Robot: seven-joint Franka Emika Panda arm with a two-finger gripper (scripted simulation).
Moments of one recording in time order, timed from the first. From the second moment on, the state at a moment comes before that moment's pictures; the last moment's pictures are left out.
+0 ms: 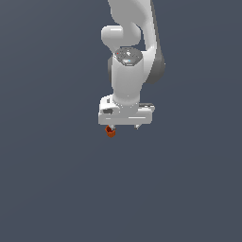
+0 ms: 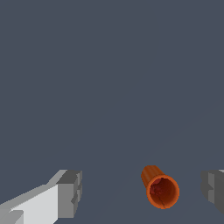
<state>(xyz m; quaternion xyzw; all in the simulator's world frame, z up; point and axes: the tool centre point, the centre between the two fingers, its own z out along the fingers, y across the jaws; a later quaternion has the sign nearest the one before) 0.006 0.015 0.188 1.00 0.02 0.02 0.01</state>
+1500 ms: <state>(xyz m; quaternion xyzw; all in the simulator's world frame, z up) -0.034 -0.039 0.138 1.00 -0.03 0.01 0.01</state>
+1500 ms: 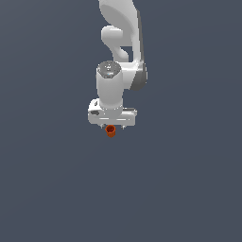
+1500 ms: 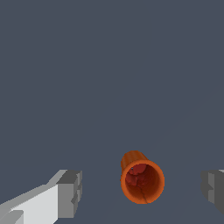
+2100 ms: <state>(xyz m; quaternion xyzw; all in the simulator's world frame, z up) -0.075 -0.056 0.090 1.00 -0.06 0.00 0.00</state>
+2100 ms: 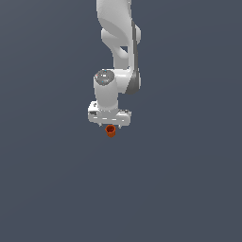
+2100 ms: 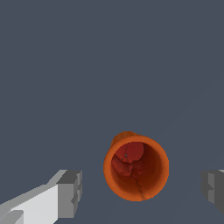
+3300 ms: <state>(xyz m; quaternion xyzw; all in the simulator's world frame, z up) -0.077 -0.056 0.039 1.00 -0.06 0.00 0.00</state>
